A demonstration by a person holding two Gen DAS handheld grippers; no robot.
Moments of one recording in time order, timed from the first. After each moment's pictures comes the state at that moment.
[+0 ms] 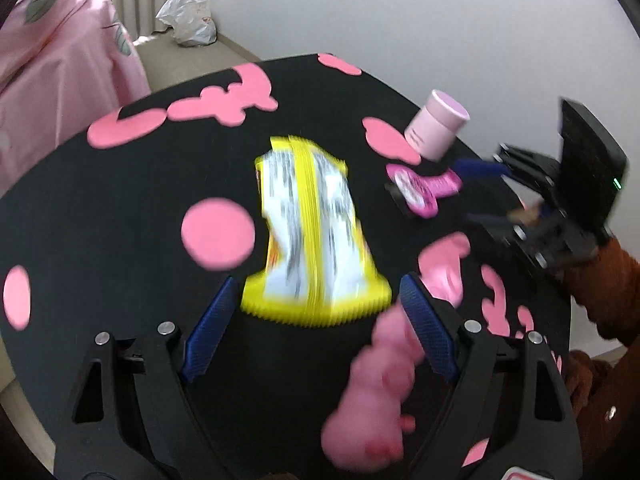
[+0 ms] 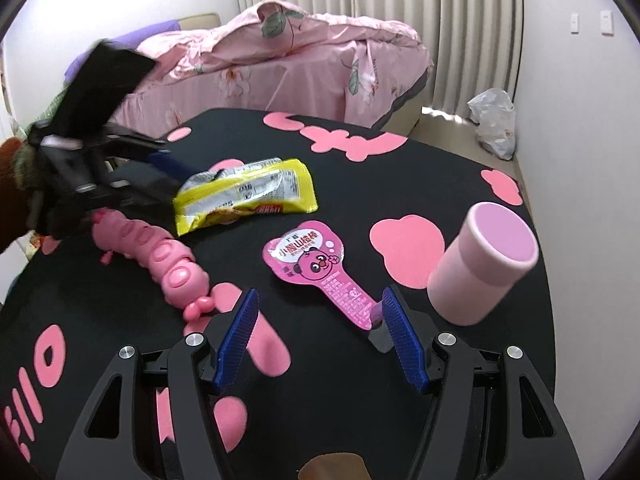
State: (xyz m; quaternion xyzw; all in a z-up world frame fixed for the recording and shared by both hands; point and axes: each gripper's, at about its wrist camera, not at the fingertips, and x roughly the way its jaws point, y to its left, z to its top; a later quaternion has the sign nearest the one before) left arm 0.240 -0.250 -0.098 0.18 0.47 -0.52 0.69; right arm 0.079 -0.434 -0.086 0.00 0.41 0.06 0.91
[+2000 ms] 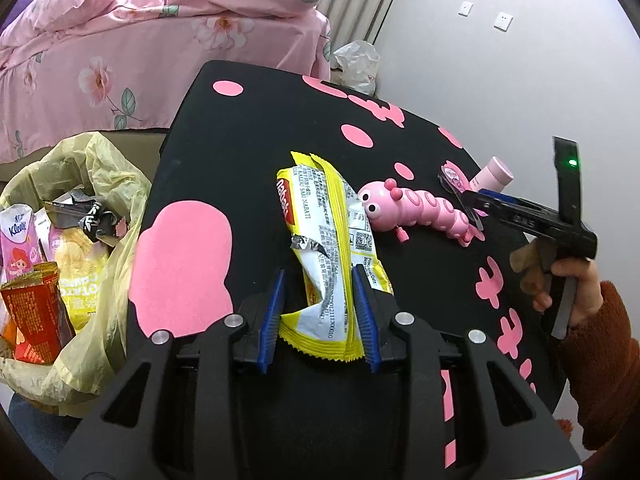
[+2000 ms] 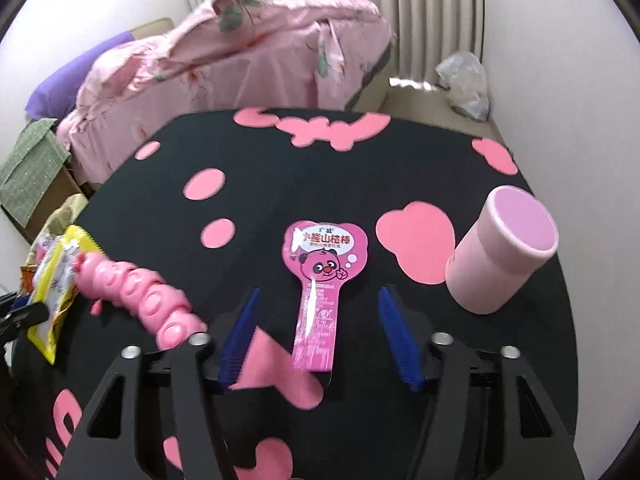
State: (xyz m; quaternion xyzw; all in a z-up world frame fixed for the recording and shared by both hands) left arm 0.109 -0.102 -0.086 -0.03 0.44 -0.28 0.85; right arm 0.102 -0.421 -0.088 0.06 0.45 -0.01 0.89
